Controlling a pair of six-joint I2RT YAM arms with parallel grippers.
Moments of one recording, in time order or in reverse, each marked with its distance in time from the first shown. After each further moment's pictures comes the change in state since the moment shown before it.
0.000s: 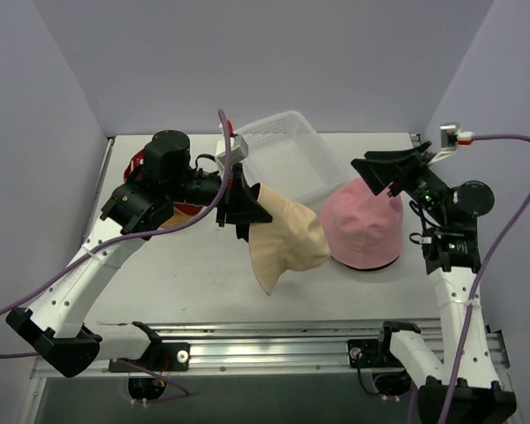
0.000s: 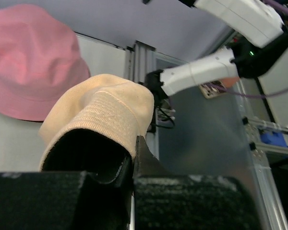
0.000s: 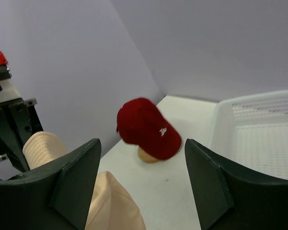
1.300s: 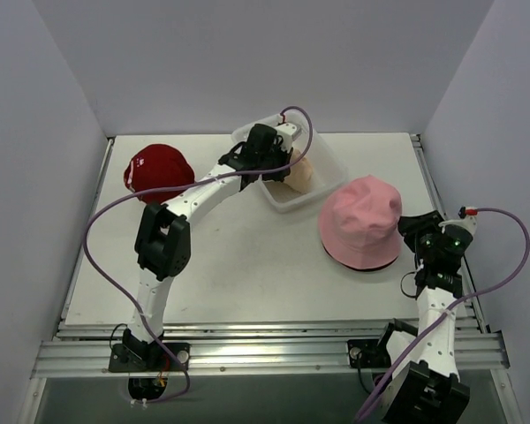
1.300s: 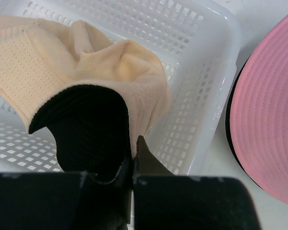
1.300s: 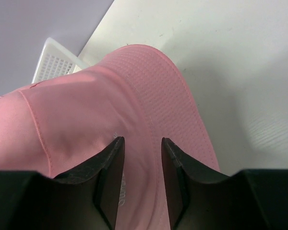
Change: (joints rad) left arm 0.014 0.871 0.358 0.206 -0.773 0.084; right arm -0.324 -0.089 -0.539 -0.296 0.481 -0.060
